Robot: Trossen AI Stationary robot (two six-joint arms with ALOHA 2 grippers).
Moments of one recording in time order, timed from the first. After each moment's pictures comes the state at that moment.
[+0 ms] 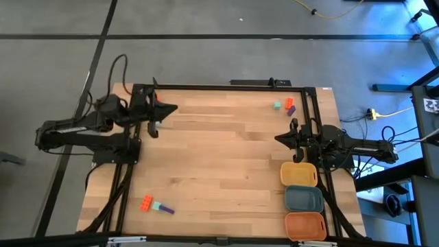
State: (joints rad) left arm 0.20 0.62 0.69 0.09 -0.01 -0.14; right arm -0.07 0.00 0.01 0.02 -0.02 0.20
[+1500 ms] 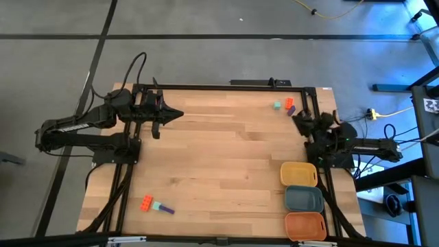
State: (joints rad) left arm 0.26 0.69 0.77 -0.09 0.17 -0.26; right arm -0.07 0.11 0.01 0.70 0.17 0.31
